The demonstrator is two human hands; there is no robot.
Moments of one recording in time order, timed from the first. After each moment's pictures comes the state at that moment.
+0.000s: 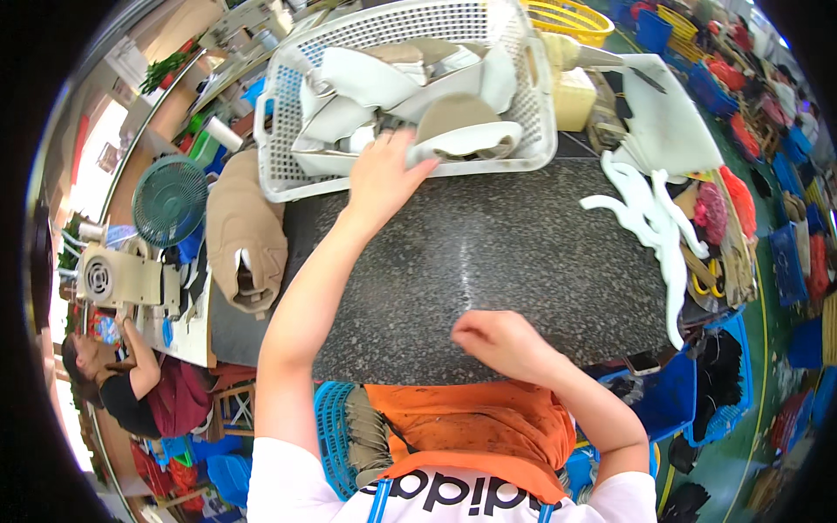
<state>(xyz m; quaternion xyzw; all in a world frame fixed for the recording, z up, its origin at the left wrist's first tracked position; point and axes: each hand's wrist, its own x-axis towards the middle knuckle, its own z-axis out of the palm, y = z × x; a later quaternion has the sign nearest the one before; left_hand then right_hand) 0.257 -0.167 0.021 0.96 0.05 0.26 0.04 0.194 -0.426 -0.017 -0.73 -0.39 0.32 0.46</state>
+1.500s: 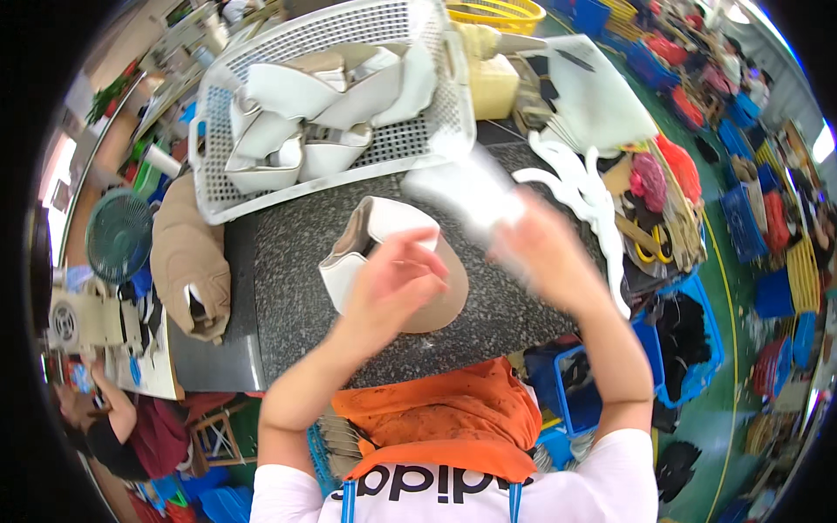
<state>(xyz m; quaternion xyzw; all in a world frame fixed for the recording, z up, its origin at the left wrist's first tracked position) 0.156 -0.293 0.032 0.65 -0.01 0.02 0.76 0.262 -0.490 0.045 -0.74 -0.24 0.18 0.60</state>
